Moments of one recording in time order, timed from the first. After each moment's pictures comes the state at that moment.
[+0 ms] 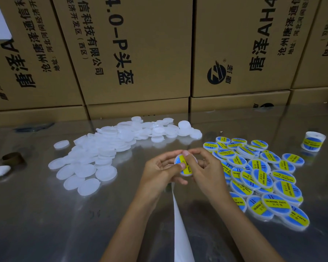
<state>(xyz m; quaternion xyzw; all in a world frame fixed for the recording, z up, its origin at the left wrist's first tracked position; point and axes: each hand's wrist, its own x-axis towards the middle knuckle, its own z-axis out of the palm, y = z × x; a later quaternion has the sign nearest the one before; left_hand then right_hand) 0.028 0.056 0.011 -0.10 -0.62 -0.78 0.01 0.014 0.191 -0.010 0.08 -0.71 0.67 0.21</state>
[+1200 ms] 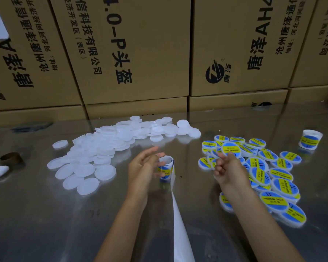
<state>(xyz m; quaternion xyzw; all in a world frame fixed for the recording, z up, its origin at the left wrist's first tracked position) 0.017 0.039 0.005 0.05 -0.62 -0.77 0.11 -0.003 0.240 -0.007 -0.21 -0.43 0.87 0.10</state>
